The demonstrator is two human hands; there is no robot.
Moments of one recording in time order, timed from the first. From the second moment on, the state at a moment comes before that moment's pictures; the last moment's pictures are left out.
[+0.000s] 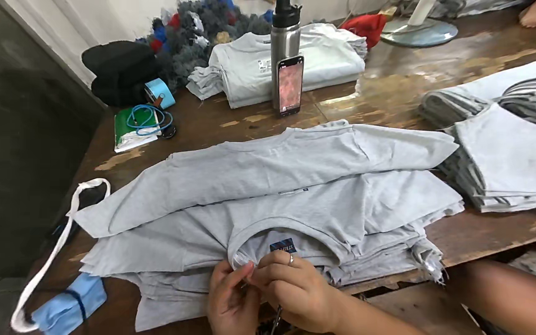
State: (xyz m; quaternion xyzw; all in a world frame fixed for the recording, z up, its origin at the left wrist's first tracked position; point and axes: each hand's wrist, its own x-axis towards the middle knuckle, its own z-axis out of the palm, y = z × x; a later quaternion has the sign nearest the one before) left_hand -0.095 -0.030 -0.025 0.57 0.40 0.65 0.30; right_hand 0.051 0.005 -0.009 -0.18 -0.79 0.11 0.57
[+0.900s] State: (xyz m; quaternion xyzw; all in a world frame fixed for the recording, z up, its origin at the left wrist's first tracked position) left_hand -0.096 -0.029 -0.026 0.52 0.38 0.70 0.31; right_hand 0.070 0.002 -0.018 -0.42 -0.84 0.04 0.33
